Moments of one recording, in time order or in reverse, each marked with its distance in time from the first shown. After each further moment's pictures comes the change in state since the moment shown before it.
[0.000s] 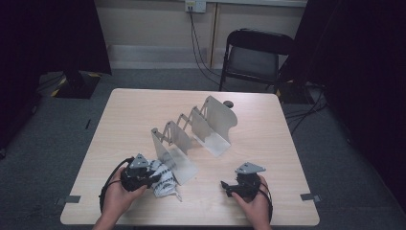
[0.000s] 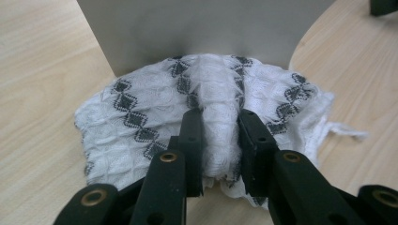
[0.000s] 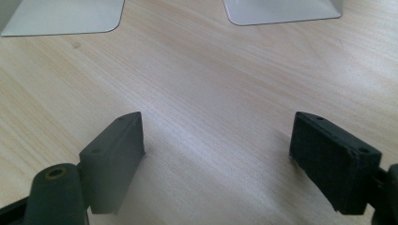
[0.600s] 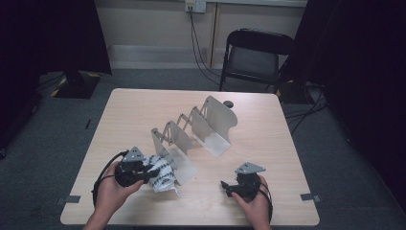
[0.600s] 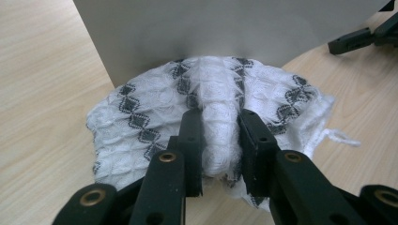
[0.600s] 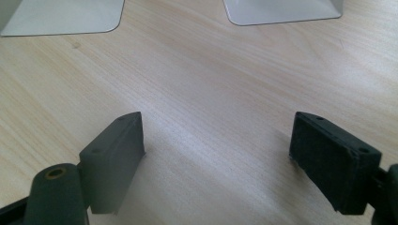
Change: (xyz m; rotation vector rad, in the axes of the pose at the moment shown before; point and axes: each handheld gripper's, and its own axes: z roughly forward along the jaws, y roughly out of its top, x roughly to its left) left arm -0.004 0.025 -0.031 -0.037 -0.013 -0.001; right arm 0.000 0.000 0.000 0.000 0.000 0.001
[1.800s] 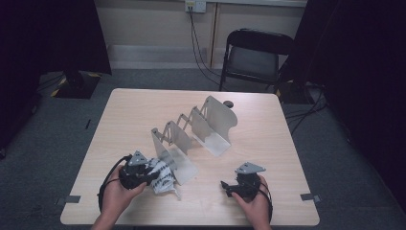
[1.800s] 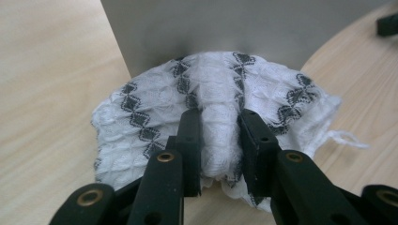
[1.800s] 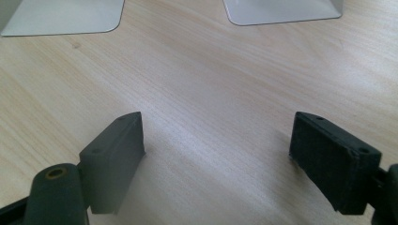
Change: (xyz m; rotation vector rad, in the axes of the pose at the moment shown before) left arm 0.003 -0.024 0.033 0.052 0.069 -0.022; right arm 0.000 0.000 0.000 0.000 0.000 -0.001
